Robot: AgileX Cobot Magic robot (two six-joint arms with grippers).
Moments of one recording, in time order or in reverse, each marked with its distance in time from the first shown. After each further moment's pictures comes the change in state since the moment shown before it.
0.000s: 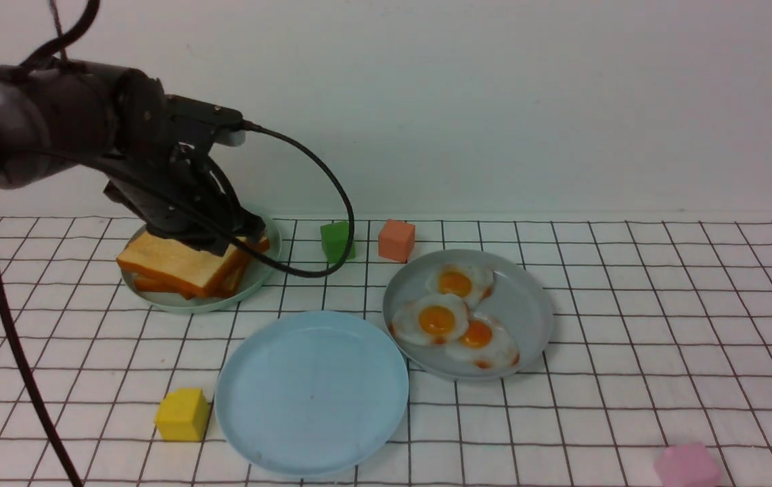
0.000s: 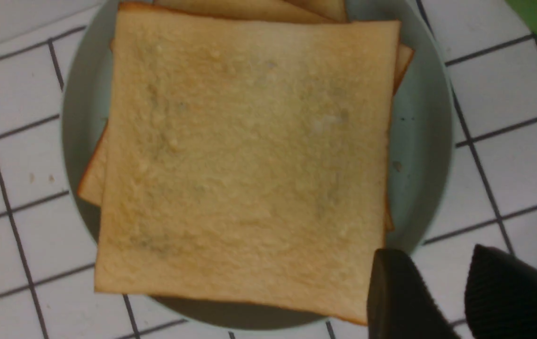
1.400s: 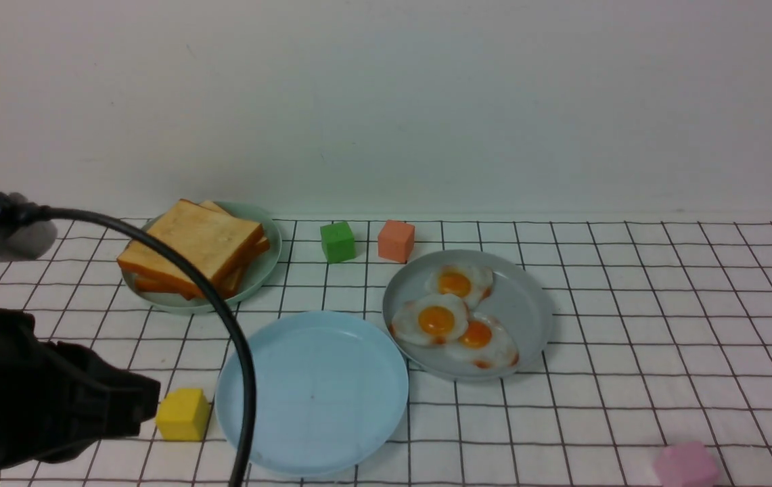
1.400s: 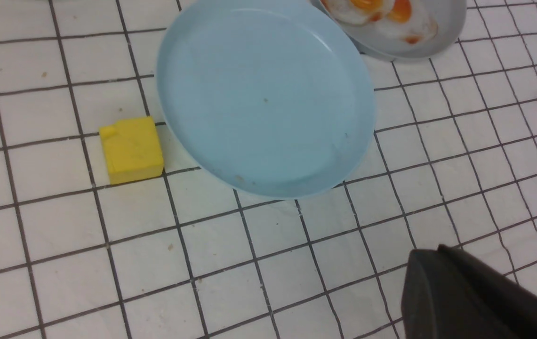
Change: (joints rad) right arm -0.188 -0.600 0.848 -0.221 -0.819 0.269; left arm -0.092 -1.072 0.780 -0.423 0.088 -0.057
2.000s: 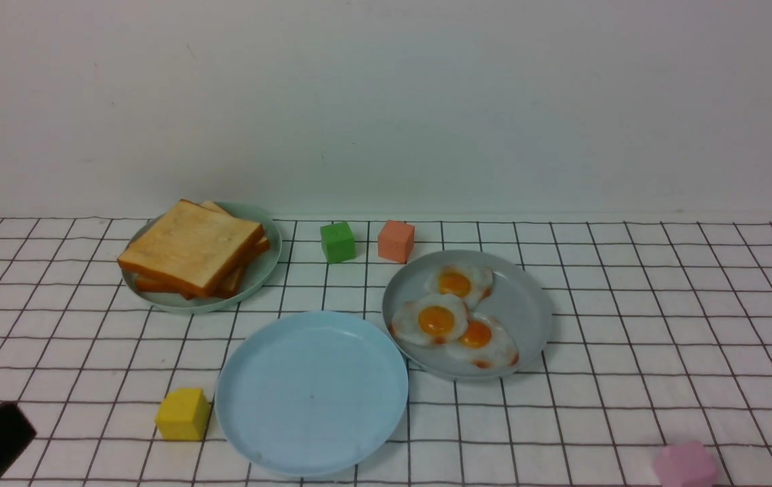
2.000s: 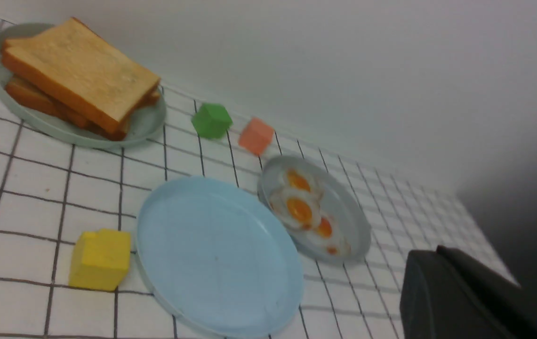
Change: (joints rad) right arm 0.000 0.000 -0.008 -0.113 0.086 -0.079; left arm 0.216 -0.599 0.354 -0.350 -0.244 0.072
